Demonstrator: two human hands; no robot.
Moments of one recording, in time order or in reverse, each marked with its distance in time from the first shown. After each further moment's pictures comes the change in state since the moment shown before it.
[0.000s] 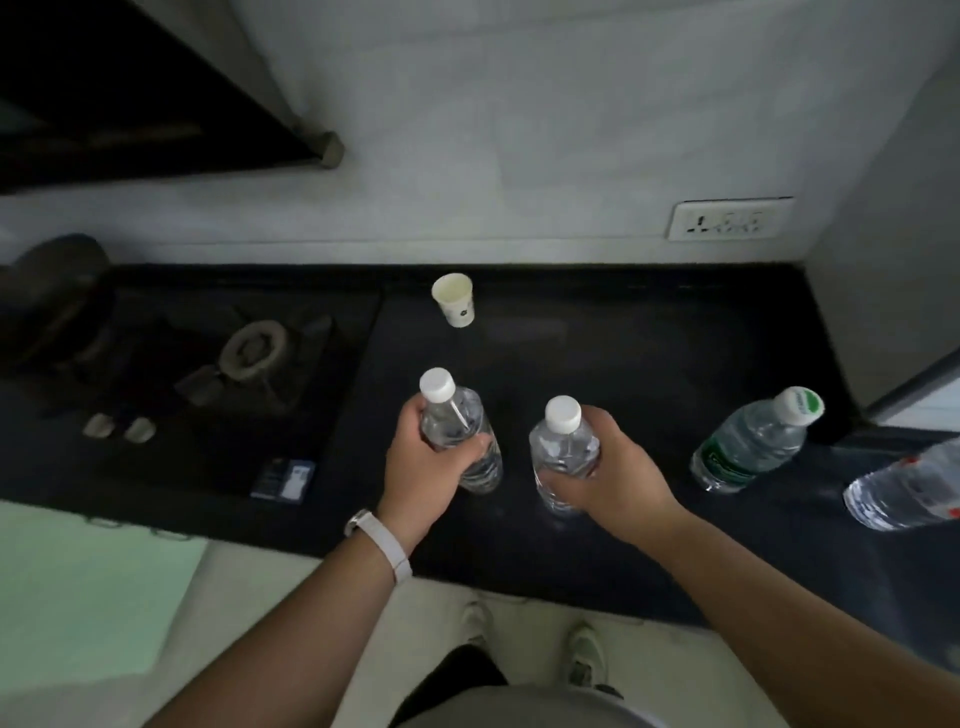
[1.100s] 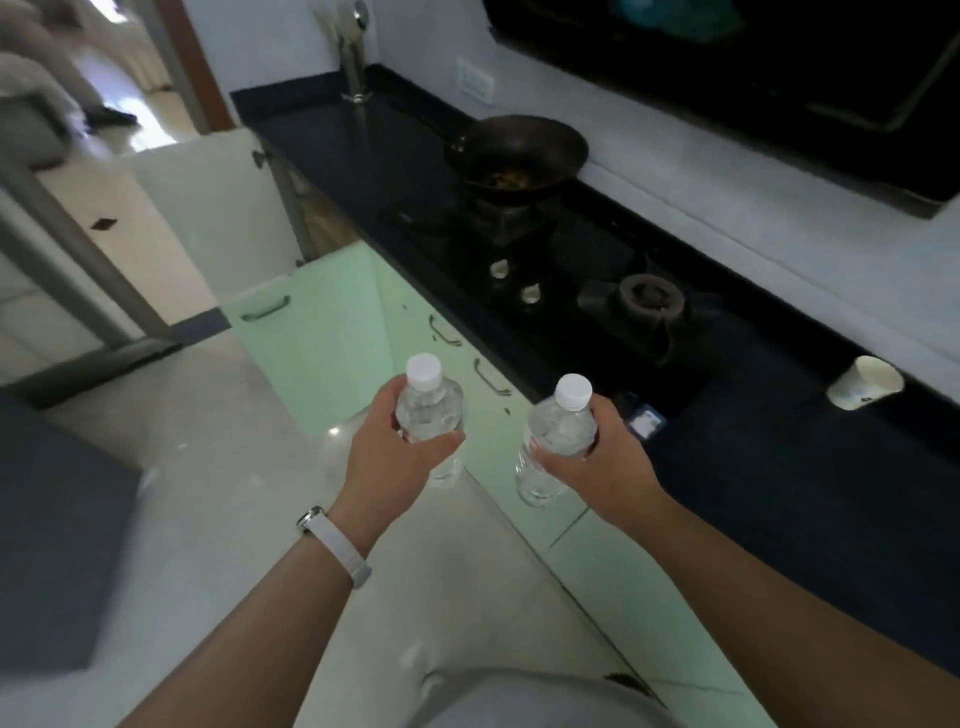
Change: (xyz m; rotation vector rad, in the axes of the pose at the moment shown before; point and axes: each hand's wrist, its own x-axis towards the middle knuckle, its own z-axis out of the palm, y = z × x) left_hand -0.188 -0.196 -0.440 -0.223 0.627 -0.075; right_hand -0.108 -0.249 0.397 -0.144 -0.441 -0.321
